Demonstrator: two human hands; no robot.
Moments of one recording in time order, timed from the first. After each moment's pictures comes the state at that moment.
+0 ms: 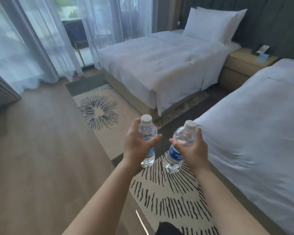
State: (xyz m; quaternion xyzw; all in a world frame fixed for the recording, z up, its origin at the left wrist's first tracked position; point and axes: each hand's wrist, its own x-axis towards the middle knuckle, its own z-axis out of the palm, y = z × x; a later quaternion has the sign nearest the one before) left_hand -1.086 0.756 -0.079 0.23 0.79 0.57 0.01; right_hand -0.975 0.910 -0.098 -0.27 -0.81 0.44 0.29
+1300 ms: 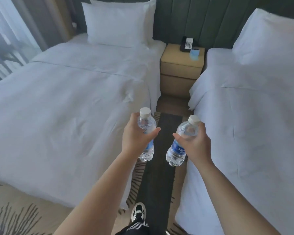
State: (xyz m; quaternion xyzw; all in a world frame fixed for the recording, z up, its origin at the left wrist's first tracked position) left_hand -1.693 1.494 -0.109 0.46 0.72 0.49 0.15; right_hand -1.501 1.545 -0.119 -0.56 -0.68 0.26 0.39
